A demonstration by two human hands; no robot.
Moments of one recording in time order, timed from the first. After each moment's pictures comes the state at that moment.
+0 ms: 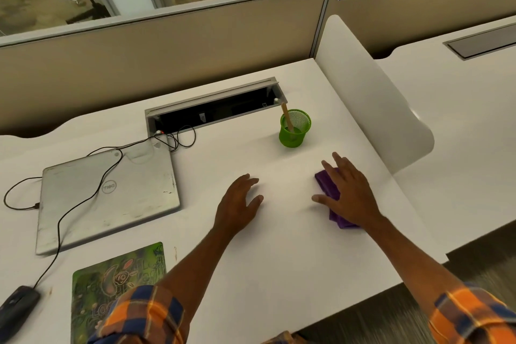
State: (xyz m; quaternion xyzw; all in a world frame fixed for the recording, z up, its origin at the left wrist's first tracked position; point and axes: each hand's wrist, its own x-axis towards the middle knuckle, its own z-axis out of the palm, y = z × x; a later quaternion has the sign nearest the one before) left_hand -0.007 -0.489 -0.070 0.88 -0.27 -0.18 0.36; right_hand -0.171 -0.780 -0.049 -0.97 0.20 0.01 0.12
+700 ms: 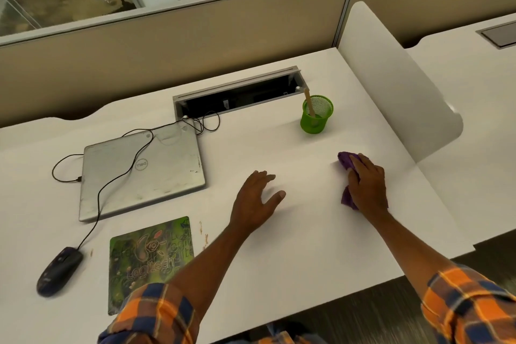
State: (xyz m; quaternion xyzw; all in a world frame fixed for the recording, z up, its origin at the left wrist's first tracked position) left_hand -0.048 -0.451 -0.054 0.87 -0.23 -0.18 0.38; right_hand -0.177 -0.740 -0.068 -0.90 0.34 -0.12 0.23
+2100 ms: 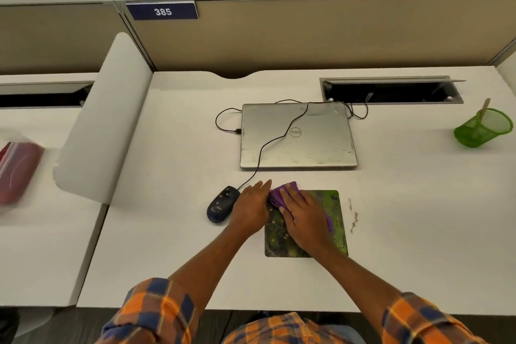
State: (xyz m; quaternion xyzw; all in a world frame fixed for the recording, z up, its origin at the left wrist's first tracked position) left_hand 0.032 -0.033 -0.057 0.94 -0.18 -0.22 0.21; right_hand -0.050 -0.202 -0.082 -0.98 0.01 -0.02 0.20
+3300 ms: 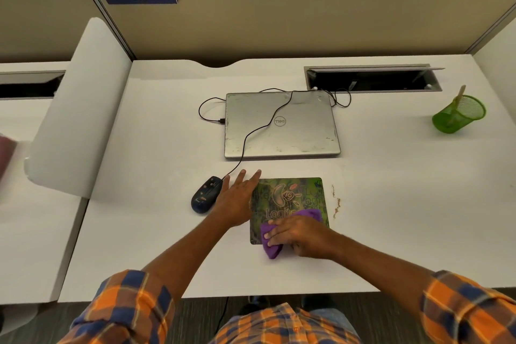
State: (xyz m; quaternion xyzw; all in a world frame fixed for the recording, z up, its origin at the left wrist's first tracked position) left_hand 0.031 -0.023 -0.064 0.91 -0.29 -0.25 0.13; right_hand -0.093 -0.255 -0.068 -0.90 -0.31 0.17 0.27
